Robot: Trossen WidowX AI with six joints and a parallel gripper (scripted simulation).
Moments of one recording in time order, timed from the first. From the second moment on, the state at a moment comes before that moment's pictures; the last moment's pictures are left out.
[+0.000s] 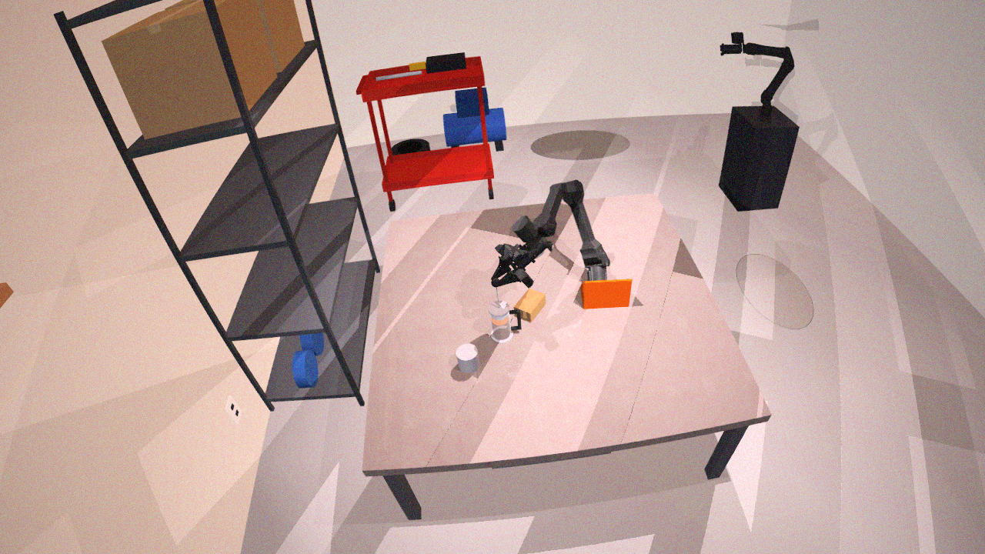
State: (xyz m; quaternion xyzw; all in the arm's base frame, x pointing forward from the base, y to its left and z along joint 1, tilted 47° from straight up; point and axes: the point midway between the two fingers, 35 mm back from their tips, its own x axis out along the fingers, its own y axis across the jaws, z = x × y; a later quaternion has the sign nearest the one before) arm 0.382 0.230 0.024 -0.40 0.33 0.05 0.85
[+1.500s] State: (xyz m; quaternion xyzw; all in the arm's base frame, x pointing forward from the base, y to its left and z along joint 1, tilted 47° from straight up) arm 0.391 0.204 -0.008 -0.38 0.30 0.06 0.87
